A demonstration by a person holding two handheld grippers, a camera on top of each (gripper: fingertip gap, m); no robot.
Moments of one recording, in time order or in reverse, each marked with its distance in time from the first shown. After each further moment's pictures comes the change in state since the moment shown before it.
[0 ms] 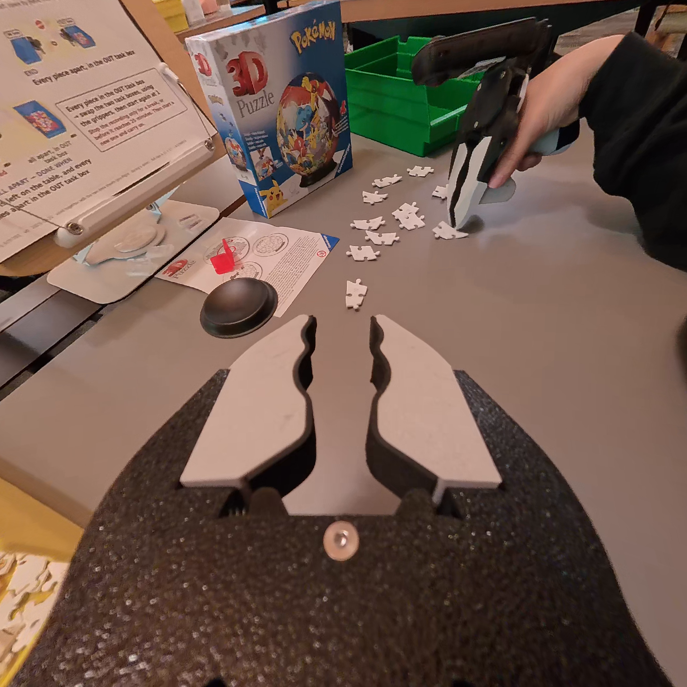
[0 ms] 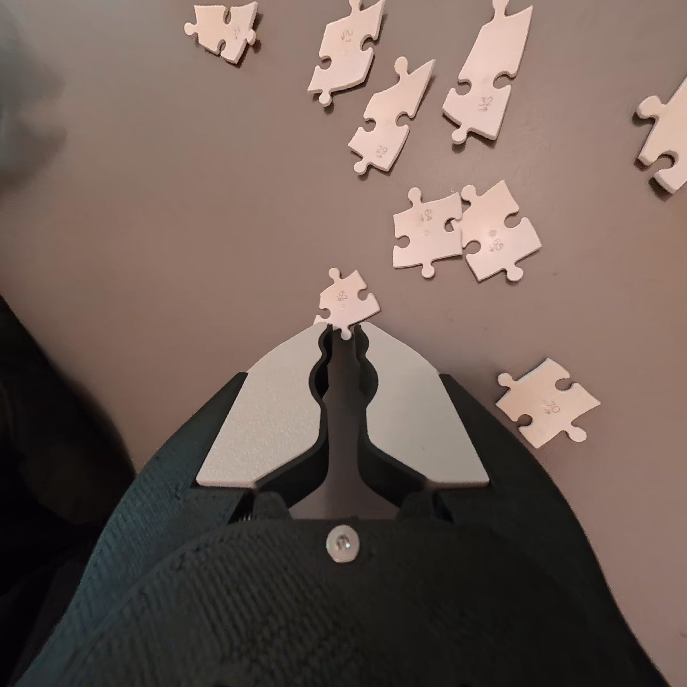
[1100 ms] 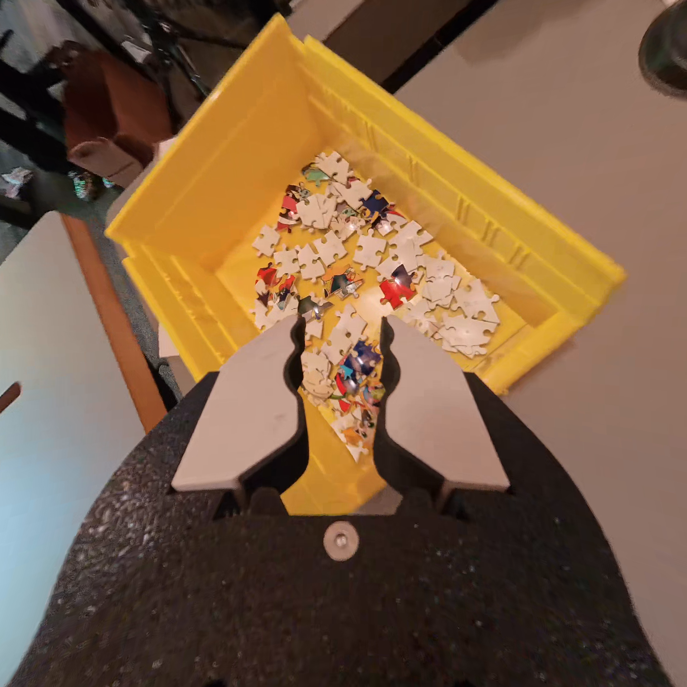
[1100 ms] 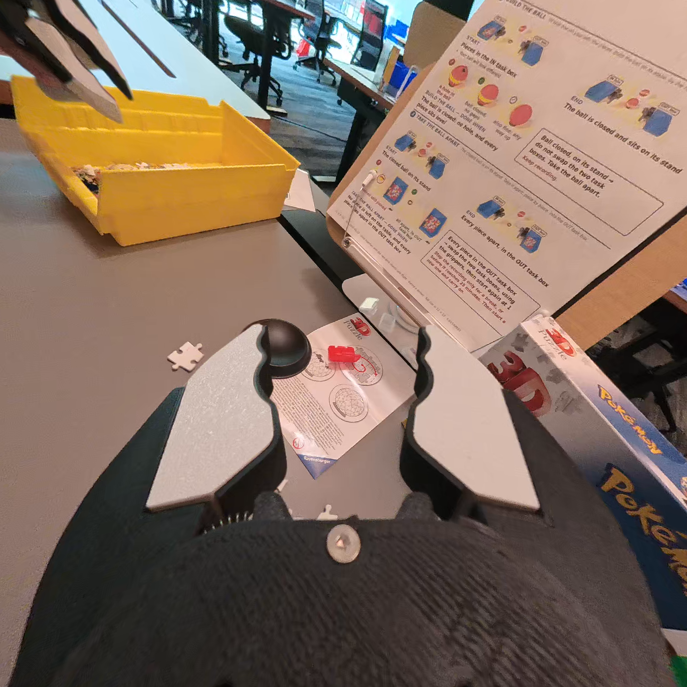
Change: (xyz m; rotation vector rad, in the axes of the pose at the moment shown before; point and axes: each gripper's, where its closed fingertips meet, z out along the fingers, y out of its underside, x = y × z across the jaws) left arm -0.252 0.088 -0.142 -0.645 -0.498 -0.119; right arm -0.073 -0.219 -0.100 0.806 0.405 -0.662
